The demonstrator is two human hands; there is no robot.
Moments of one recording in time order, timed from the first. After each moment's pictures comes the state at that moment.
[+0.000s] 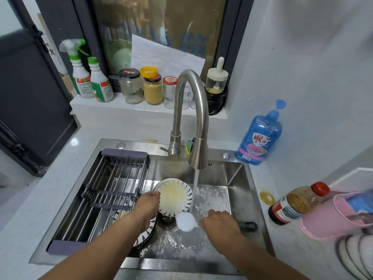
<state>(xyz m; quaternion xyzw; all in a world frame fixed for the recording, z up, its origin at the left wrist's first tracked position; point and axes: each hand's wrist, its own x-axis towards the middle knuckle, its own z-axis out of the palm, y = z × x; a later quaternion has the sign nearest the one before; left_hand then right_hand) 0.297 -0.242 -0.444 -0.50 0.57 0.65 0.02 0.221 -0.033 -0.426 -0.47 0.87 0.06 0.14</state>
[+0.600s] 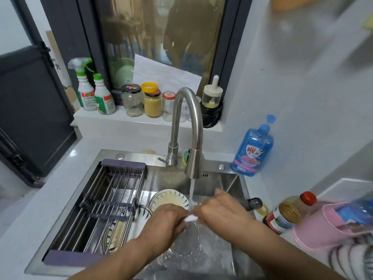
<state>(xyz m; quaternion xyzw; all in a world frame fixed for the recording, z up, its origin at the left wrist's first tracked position) 0.321 -0.195 -0.399 -0.02 0.96 0.28 -0.07 0.207 -0.047 -0.322 -0.60 0.78 0.15 0.02</state>
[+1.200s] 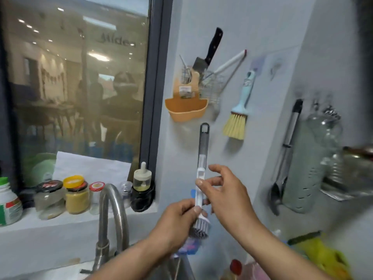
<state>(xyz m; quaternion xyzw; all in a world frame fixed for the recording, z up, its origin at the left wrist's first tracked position) 0.173 -0.100 -0.173 0.06 0.72 0.69 -0.06 0.155 0.032 -0.100 -0.16 0.83 -0.52 -0.14</state>
